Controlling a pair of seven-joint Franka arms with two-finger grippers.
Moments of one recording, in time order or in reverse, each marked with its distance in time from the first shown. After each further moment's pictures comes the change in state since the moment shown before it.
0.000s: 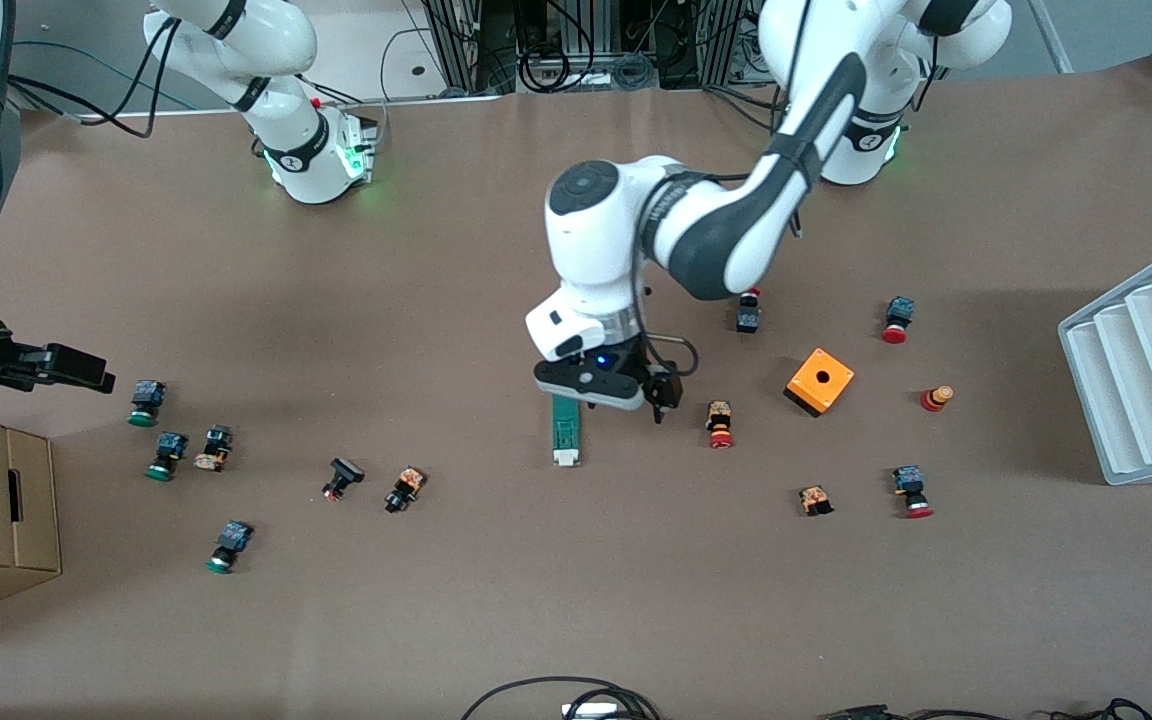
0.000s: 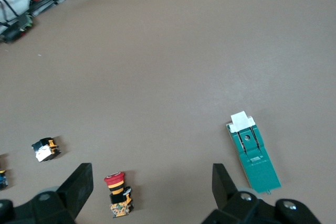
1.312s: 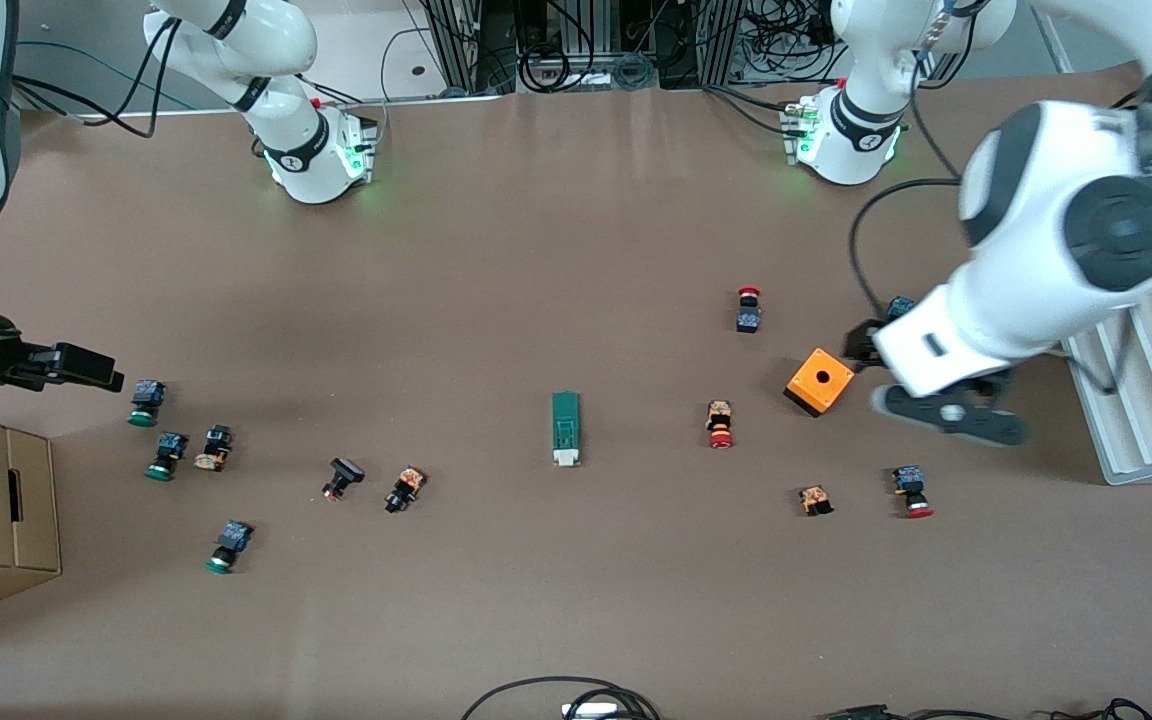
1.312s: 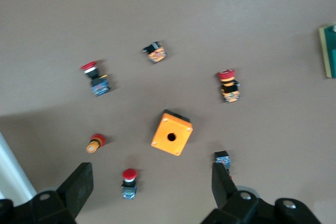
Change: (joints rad) left arm 0.492 -0.268 0.008 0.004 -0.335 -0.503 0.586; right arm 0.002 0.000 0.006 -0.005 0.012 -0.001 0.000
